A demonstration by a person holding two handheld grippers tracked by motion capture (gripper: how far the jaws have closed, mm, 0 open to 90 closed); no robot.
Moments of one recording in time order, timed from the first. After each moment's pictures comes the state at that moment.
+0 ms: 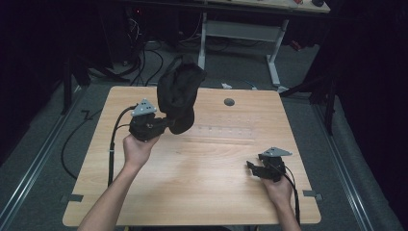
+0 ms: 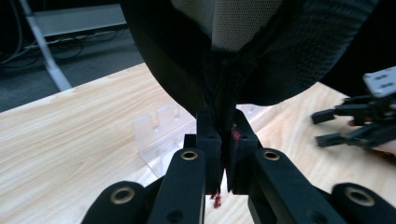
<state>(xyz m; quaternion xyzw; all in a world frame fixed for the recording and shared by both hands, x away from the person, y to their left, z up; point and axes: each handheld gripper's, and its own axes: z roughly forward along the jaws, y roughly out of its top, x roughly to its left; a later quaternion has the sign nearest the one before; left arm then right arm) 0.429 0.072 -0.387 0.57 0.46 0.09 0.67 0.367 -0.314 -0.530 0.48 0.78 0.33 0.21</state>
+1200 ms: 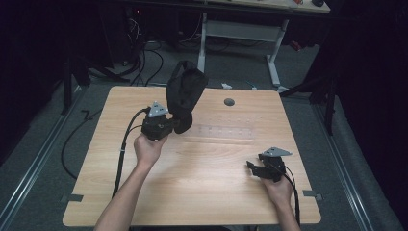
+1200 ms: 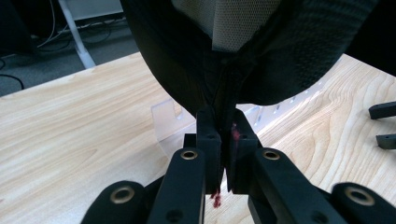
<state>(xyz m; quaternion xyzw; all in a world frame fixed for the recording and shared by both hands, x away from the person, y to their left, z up) 0.452 0.049 -0.425 0.57 0.49 0.13 0.64 0.367 -0.314 -0.530 0.48 0.78 0.33 0.21</state>
